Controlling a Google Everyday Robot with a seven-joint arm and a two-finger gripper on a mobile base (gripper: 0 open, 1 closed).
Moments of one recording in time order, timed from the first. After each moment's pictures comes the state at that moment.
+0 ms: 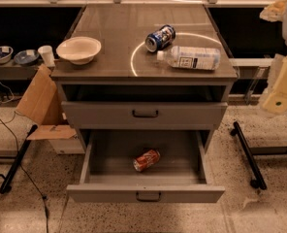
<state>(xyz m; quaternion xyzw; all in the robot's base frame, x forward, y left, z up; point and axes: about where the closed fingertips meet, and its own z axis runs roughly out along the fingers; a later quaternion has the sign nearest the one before) 0.432 -0.202 1.020 -0.60 0.77 -0.08 0.22</state>
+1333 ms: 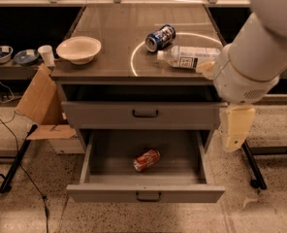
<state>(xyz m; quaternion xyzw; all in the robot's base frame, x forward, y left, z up) 0.446 -0.156 0.903 -0.74 0.65 -0.06 0.14</state>
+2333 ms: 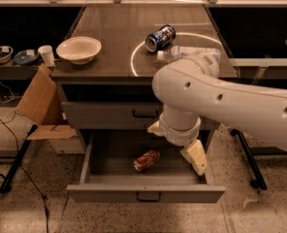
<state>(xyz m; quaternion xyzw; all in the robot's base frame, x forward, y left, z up) 0.462 -0.097 0.718 -0.91 0.41 -0.02 0.00</state>
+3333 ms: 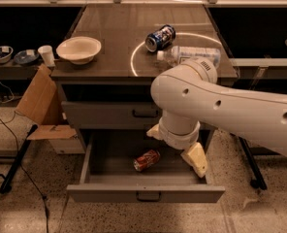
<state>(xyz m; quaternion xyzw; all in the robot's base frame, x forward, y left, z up) 0.458 -0.093 0.708 -0.92 0.39 -0.03 0.00</state>
